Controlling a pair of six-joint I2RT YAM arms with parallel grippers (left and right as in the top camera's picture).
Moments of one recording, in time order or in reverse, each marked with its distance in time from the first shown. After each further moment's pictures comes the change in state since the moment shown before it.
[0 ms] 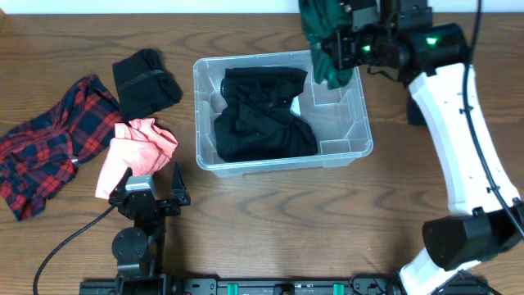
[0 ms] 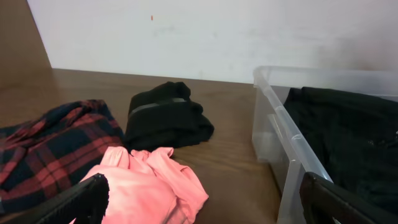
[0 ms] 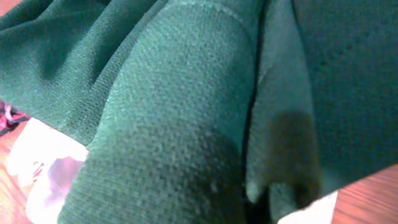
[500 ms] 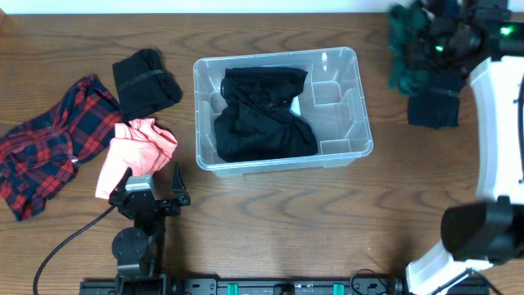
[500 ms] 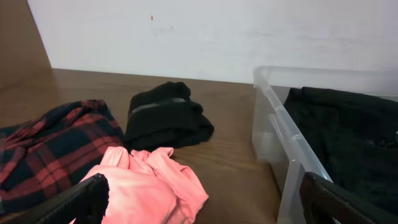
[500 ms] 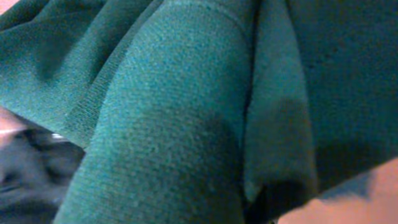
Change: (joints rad) left arm 0.000 0.000 0.000 0.000 0.000 0.000; right arm -0.276 -0.015 0.000 -0.139 0.082 -0.061
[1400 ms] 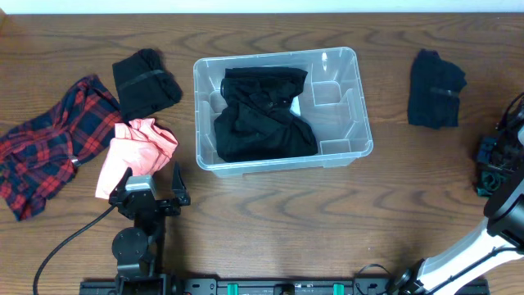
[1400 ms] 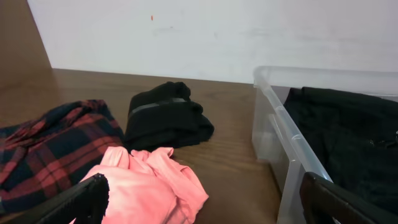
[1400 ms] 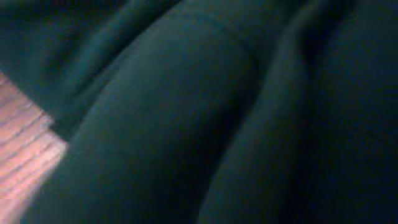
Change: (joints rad) left arm 0.000 0.000 0.000 0.000 0.000 0.000; right arm -0.593 0.228 -0.587 0.294 0.512 -0.145
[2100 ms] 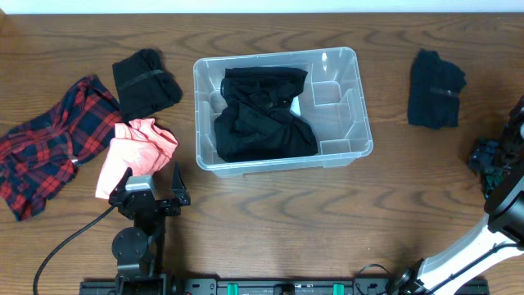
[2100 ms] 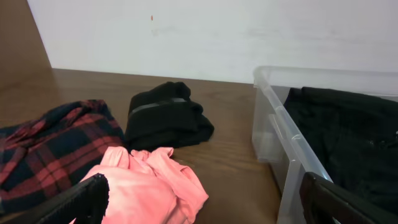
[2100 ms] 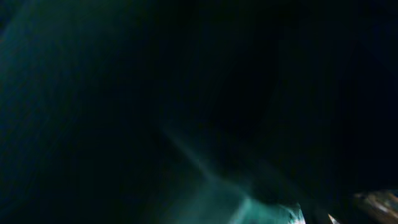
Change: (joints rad) left arm 0.000 0.000 0.000 0.000 0.000 0.000; right arm 0.002 0.029 0.050 -0.121 0.145 0.085
